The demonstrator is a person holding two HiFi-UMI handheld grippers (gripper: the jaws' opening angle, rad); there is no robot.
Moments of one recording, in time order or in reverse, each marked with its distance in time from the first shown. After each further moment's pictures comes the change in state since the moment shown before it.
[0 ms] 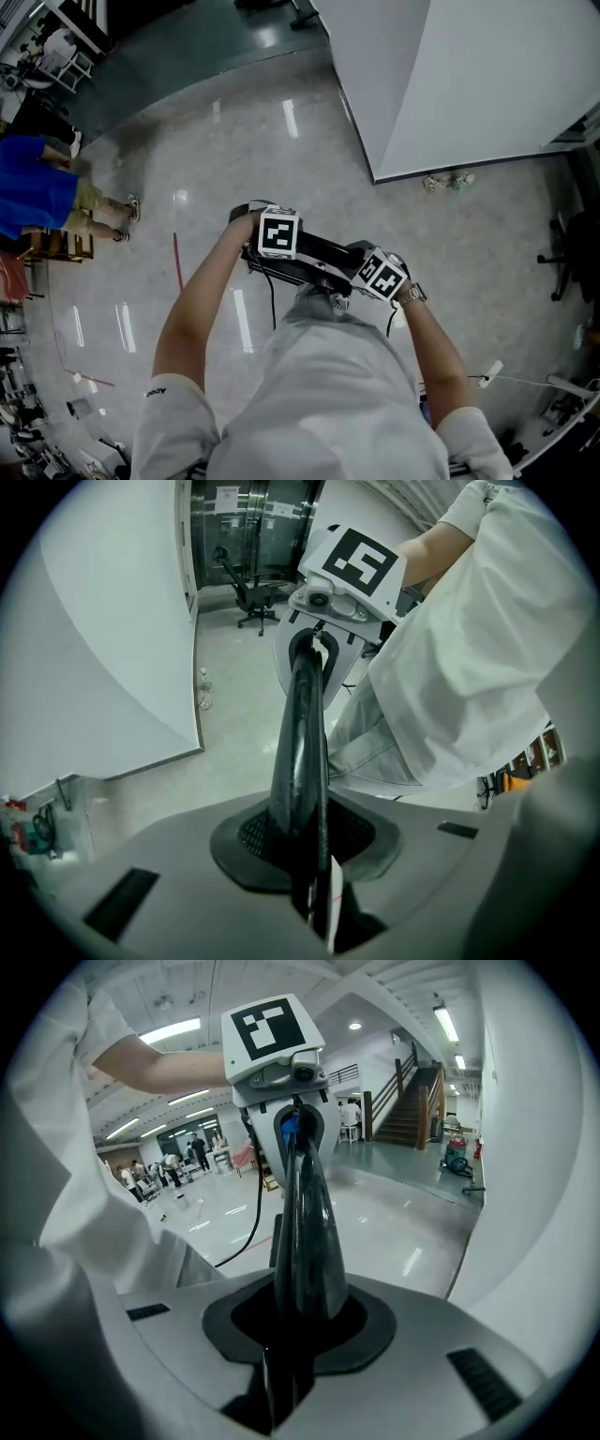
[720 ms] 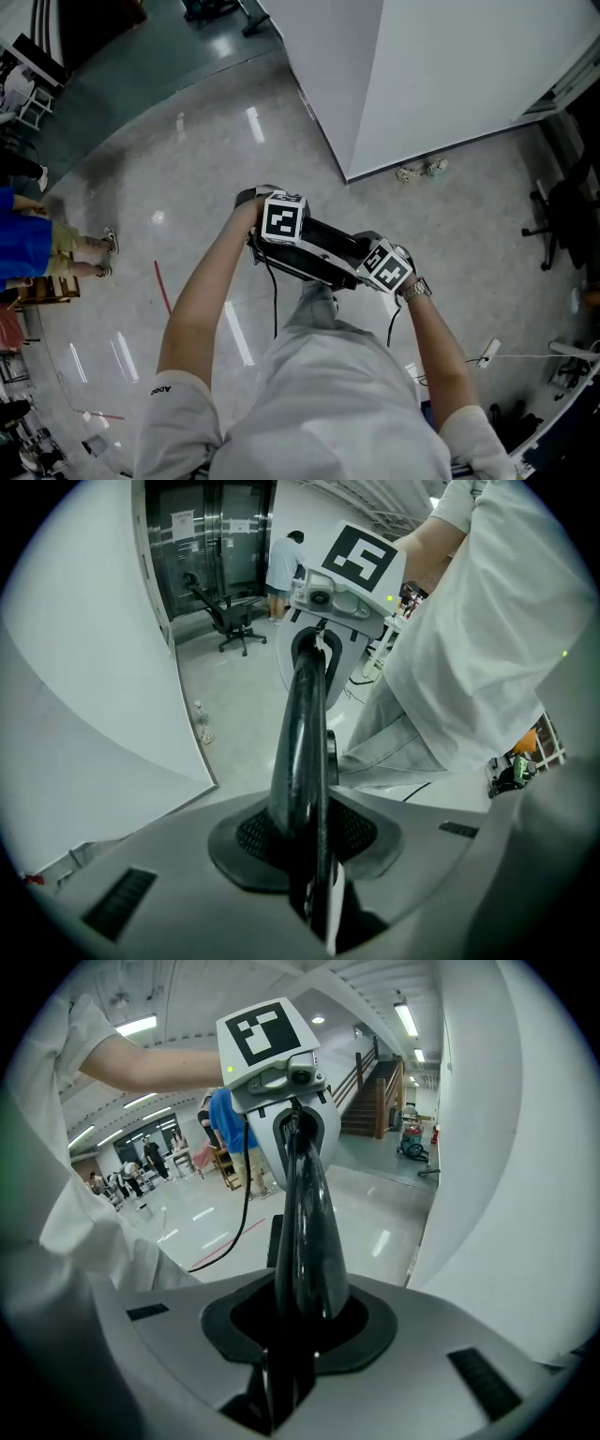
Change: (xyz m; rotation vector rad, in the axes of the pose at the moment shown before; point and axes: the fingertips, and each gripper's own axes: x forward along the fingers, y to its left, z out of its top) left arm 0.006 0.105 0.064 0.234 -0.048 -0.013; right arm -0.045 -0.097 -0.025 0.152 0.036 -0.183
